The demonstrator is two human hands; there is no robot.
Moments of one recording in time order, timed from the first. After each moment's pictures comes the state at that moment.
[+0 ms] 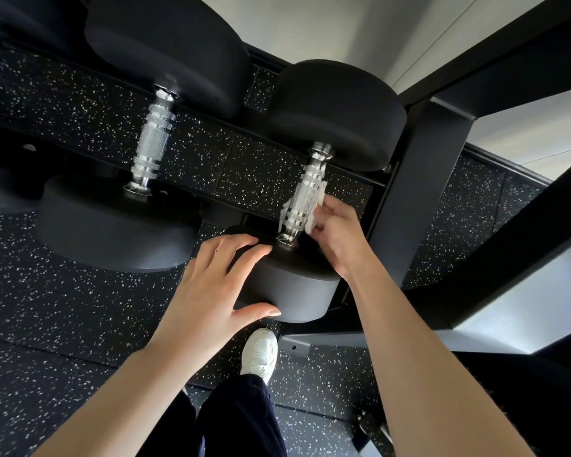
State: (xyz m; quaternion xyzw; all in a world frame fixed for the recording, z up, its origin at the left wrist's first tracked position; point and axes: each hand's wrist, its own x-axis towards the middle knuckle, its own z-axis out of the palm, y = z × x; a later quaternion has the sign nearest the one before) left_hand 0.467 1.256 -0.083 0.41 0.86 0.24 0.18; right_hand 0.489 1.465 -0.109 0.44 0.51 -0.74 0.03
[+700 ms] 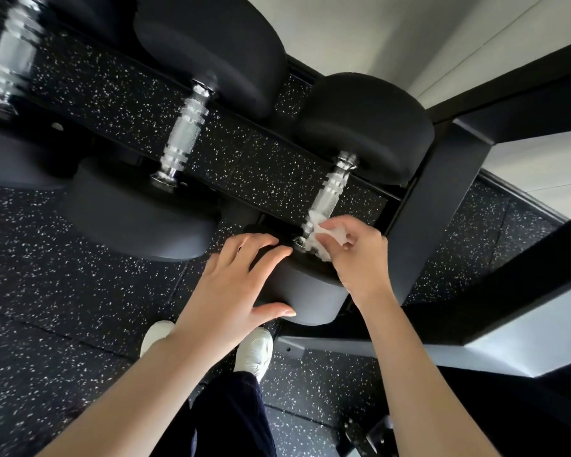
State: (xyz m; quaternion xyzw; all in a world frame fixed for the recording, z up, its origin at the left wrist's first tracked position) left_hand 0.469 1.257 -0.079 0.39 0.87 0.24 0.19; right_hand 0.509 1.450 -0.081 0.38 0.81 -0.45 0.03
